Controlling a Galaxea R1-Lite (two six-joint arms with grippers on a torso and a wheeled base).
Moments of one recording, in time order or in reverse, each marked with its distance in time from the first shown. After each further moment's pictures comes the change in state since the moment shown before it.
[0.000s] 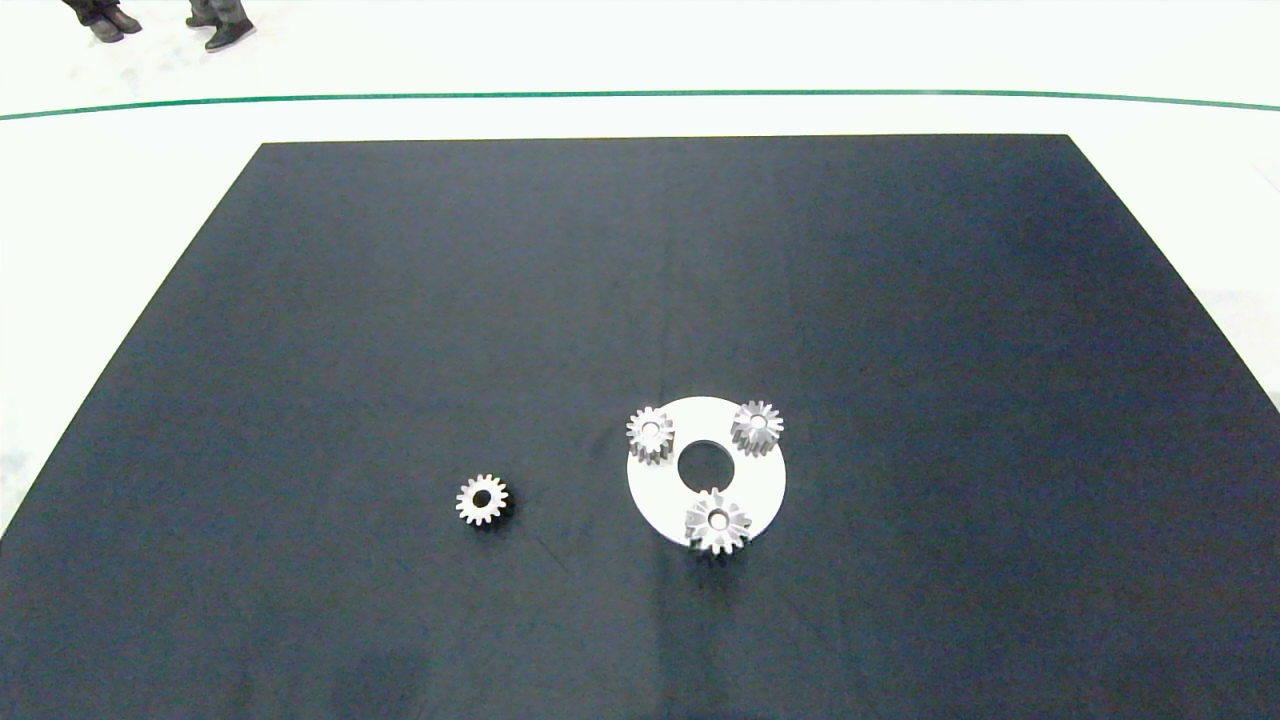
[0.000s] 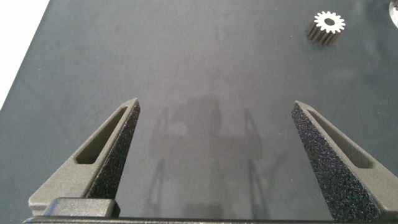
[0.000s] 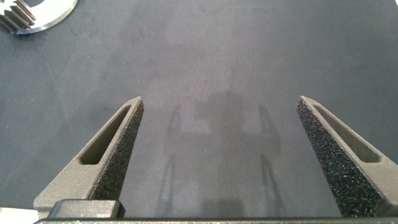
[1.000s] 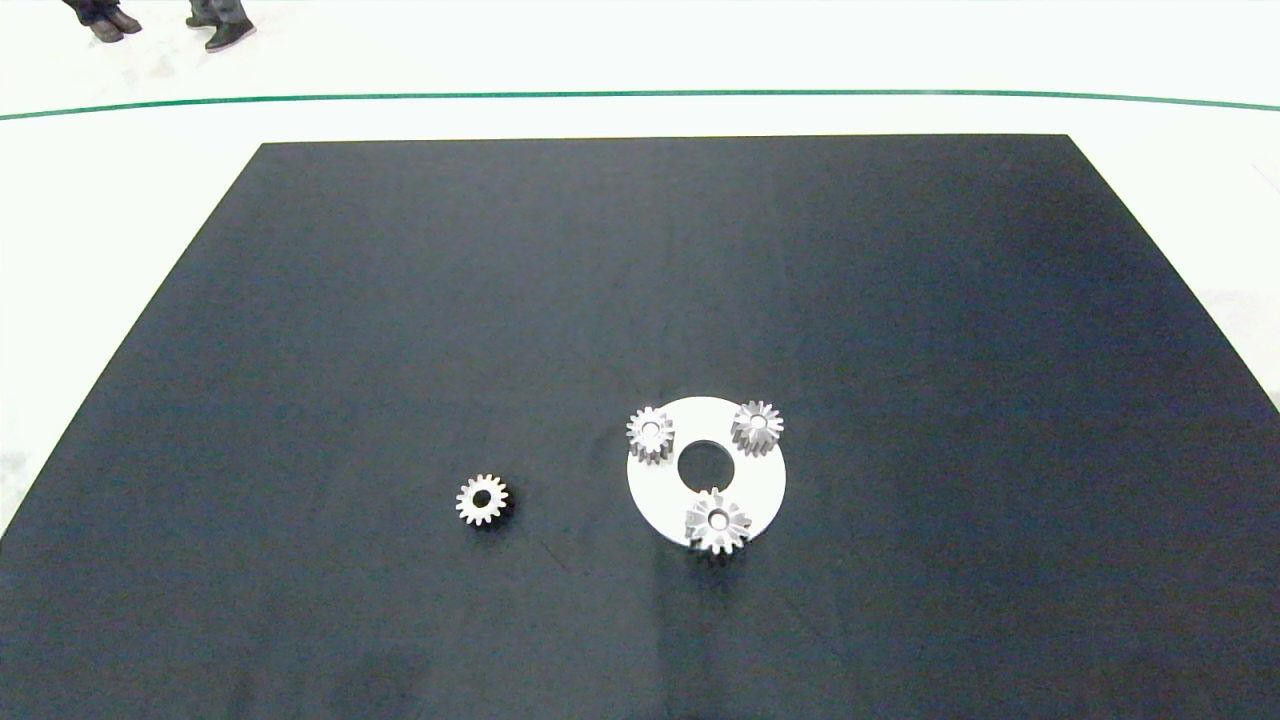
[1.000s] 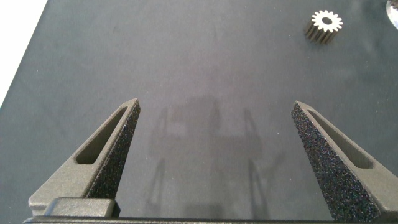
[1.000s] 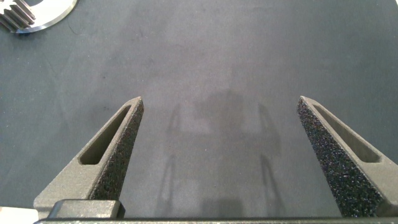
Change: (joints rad) left arm -0.002 0.000 -0.001 0.001 -0.007 0.006; right arm 0.000 0.000 -0.001 0.003 0.000 -0.002
